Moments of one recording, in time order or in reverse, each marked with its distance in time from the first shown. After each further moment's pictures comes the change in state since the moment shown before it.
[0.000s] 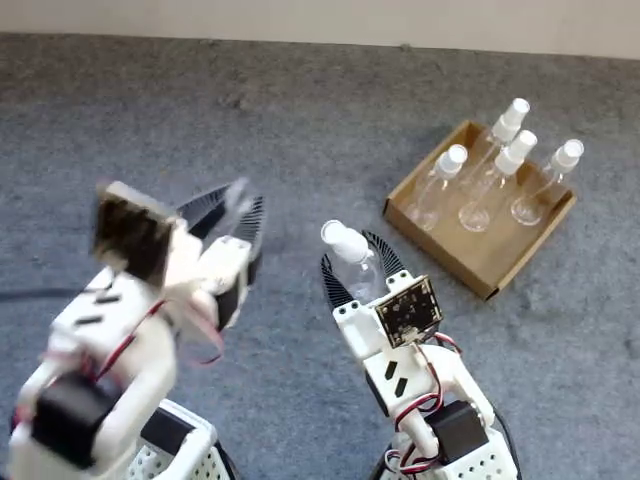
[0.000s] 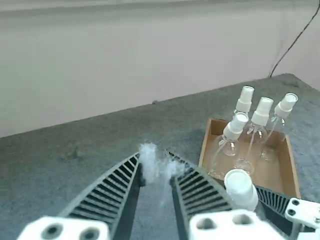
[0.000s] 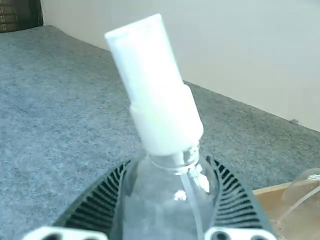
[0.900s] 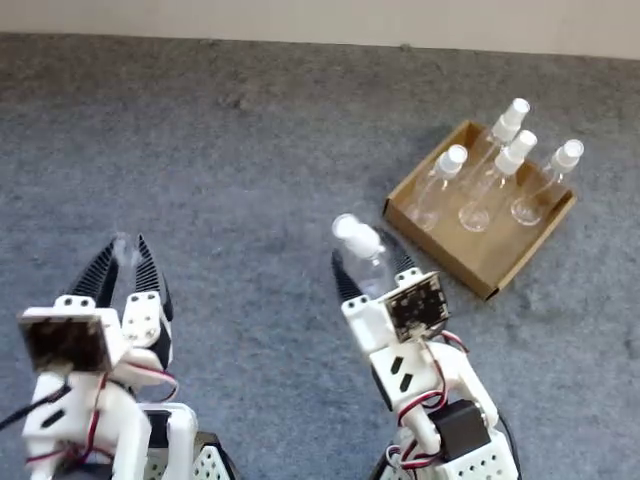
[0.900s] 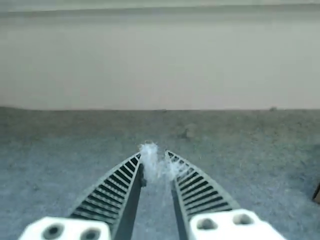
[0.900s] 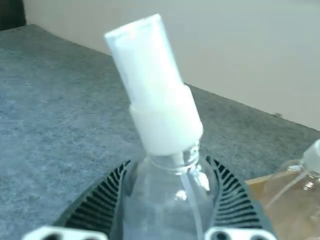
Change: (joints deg) left arm -28.5 -32.8 24.4 5.9 -3.2; right arm 5.0 0.0 0.0 0.0 0.0
